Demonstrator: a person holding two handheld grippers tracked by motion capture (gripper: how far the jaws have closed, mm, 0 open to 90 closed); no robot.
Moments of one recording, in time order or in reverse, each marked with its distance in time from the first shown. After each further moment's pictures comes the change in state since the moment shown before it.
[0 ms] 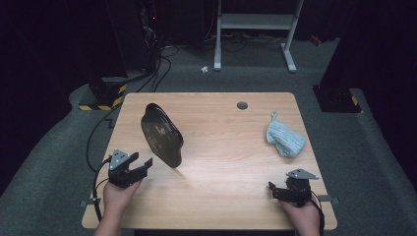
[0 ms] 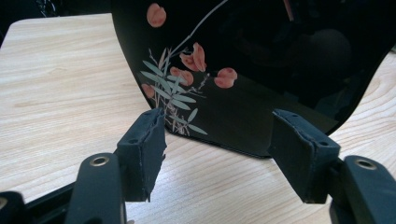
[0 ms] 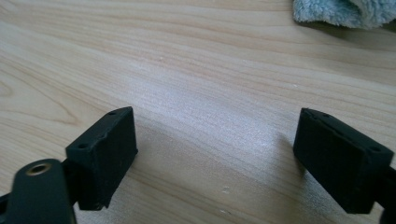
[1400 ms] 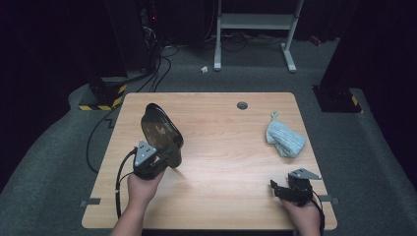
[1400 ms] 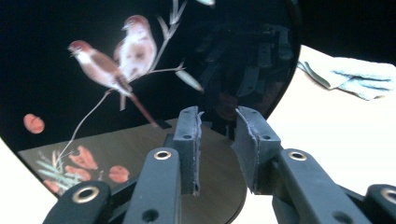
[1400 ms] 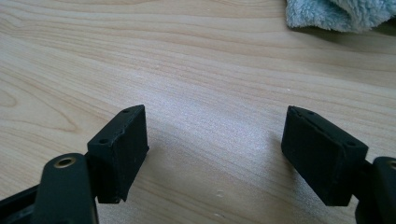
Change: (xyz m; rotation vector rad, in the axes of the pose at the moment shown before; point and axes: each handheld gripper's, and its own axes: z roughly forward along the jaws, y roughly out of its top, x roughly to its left) left arm -0.071 0.044 0.016 -0.133 -0.097 0.092; right arm -0.004 -0.001 -0.001 -0.027 0.009 0.012
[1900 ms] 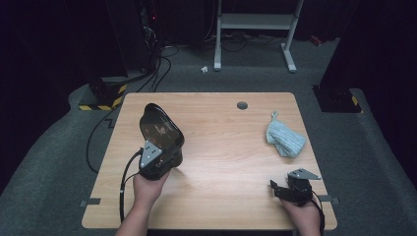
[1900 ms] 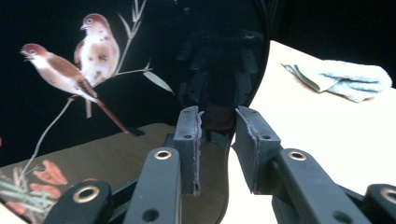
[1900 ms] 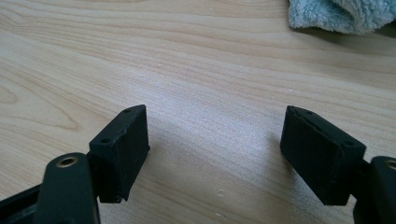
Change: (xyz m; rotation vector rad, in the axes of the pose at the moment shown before) left arm -0.008 -0.004 0.010 -0.031 -0.028 0.004; right arm 0.001 0.000 0.000 0.003 -0.004 -0.015
